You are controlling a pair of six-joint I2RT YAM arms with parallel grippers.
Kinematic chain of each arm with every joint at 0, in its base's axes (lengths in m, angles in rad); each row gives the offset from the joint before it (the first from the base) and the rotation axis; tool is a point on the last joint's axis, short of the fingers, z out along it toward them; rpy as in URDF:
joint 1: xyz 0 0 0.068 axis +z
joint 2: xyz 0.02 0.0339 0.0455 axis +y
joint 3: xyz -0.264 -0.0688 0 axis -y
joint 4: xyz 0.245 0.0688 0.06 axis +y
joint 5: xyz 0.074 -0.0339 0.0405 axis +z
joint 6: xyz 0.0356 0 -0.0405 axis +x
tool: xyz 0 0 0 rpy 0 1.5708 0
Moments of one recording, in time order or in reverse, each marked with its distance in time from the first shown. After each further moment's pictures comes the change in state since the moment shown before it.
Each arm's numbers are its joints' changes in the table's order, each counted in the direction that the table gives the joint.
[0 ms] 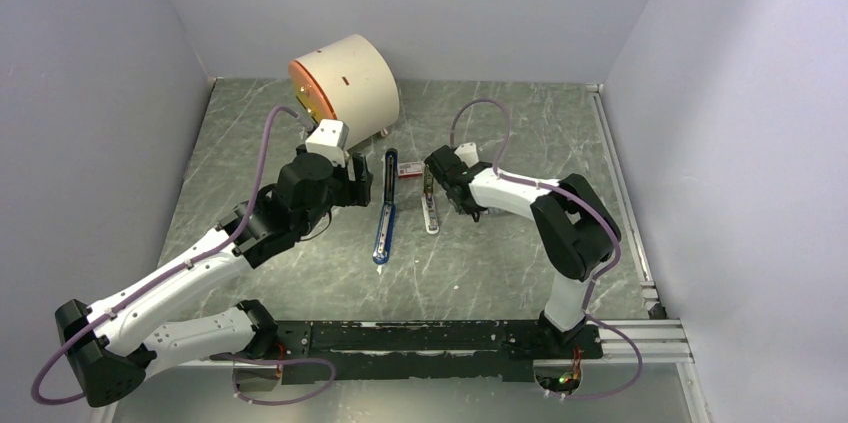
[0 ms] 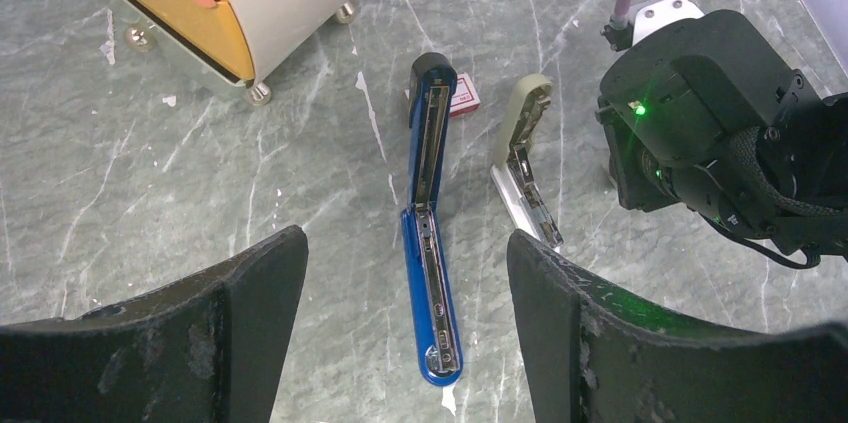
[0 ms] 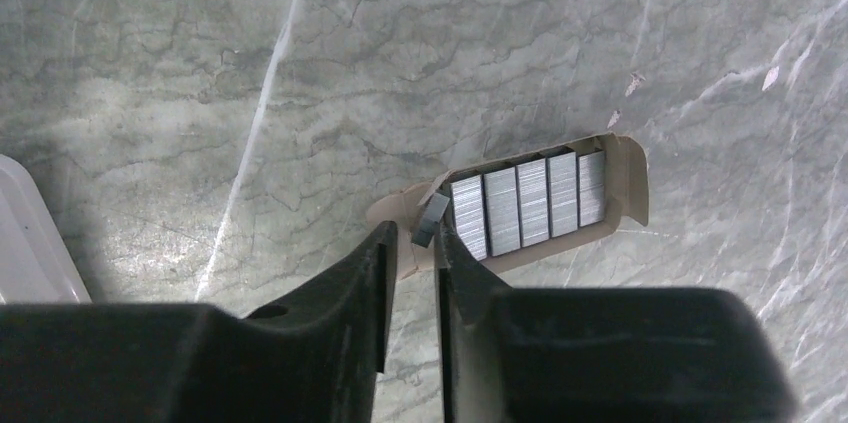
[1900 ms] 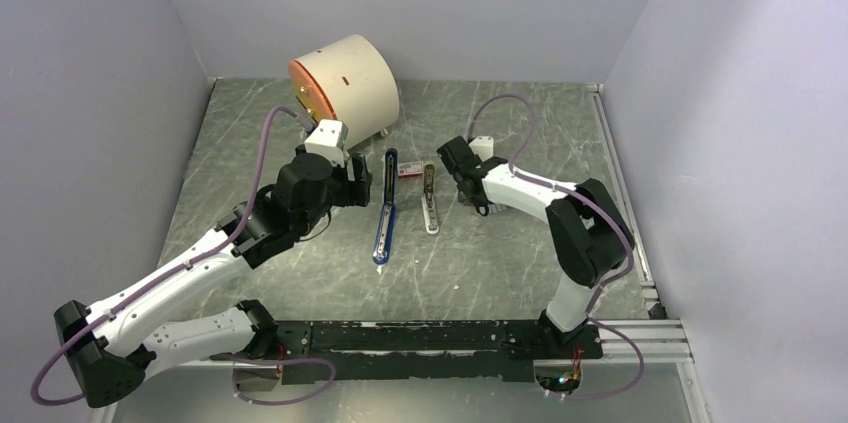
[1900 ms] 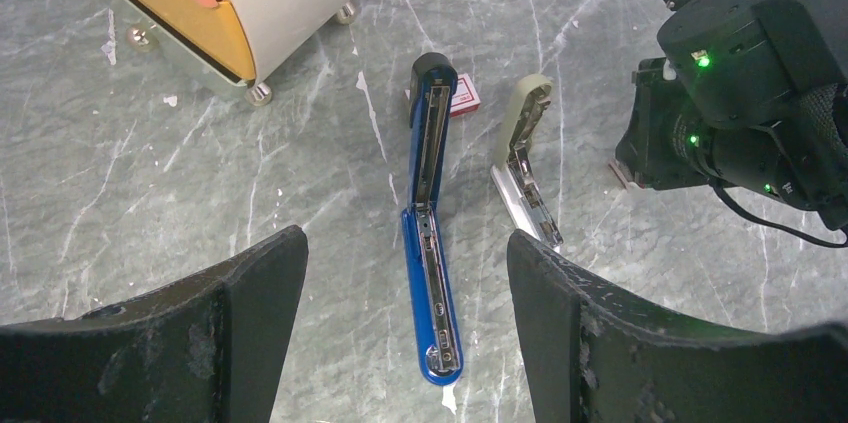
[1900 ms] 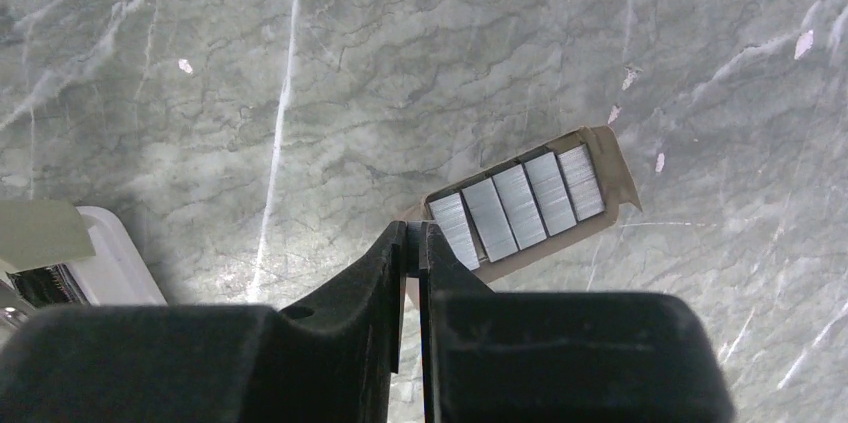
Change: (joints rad) left arm 0.000 -0.005 0.000 0.003 0.000 0.000; right arm -0.060 -0.066 -0.006 -0.010 0.065 0.153
